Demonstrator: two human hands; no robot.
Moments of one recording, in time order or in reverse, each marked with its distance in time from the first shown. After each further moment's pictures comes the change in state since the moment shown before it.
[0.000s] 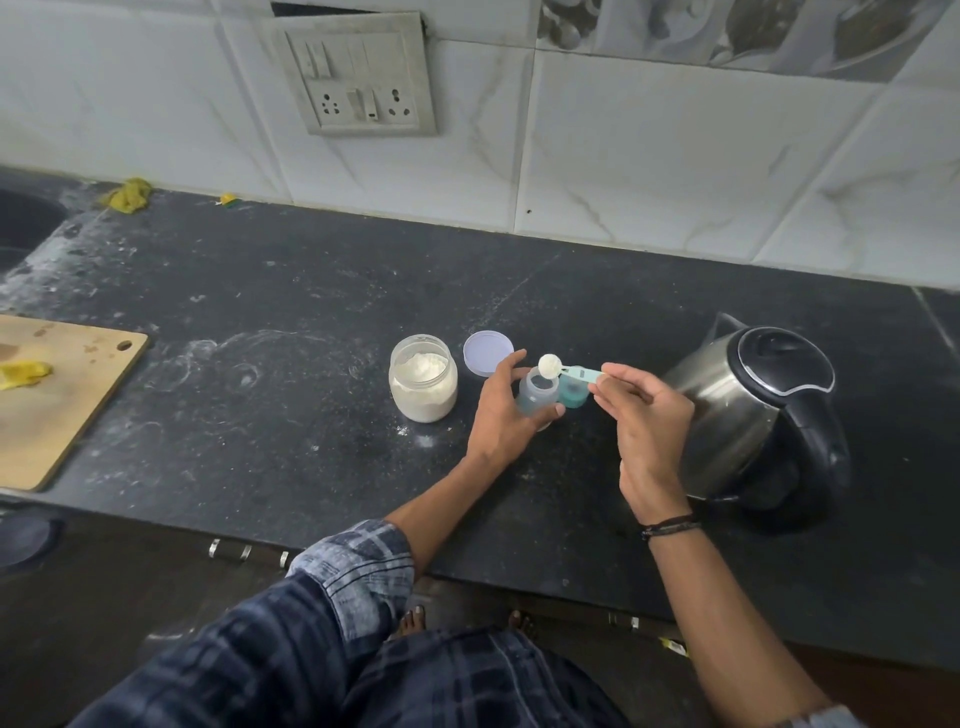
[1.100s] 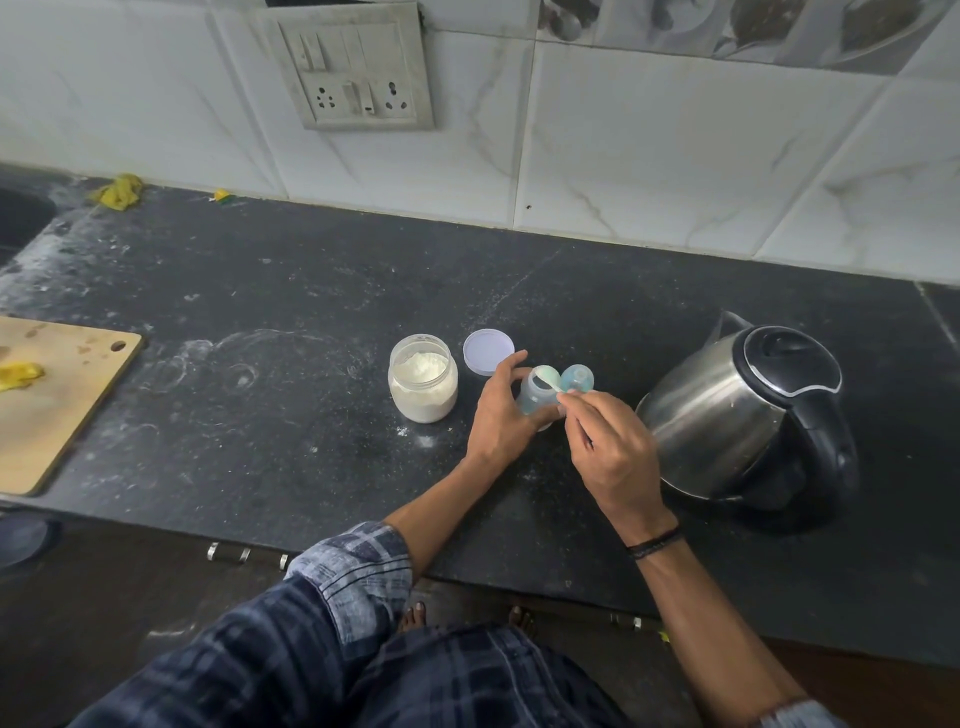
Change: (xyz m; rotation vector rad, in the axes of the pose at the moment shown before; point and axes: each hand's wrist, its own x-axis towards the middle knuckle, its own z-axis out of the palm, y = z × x) left_hand 0.000 -0.002 -0.002 -0.005 -0.020 0.033; right_hand -0.007 0.042 -0.007 -0.848 -0.097 -1.235
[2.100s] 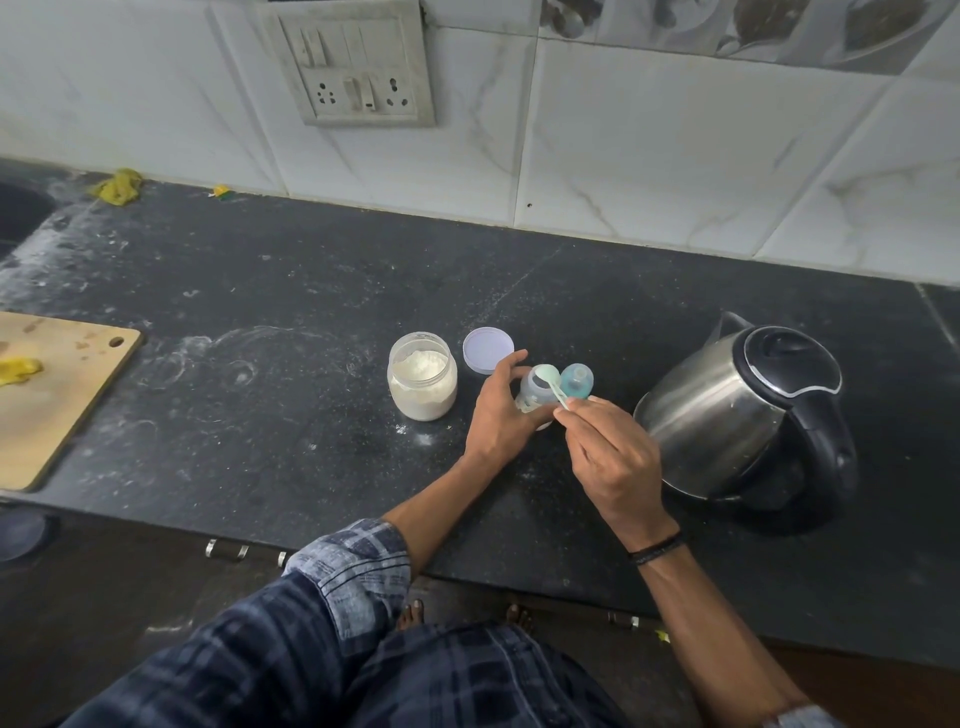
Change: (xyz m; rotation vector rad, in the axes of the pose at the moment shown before) left_hand 0.002 -0.002 0.000 0.016 0.013 0.010; right_hand -0.010 0.005 -0.003 -0.026 0.012 -0.146
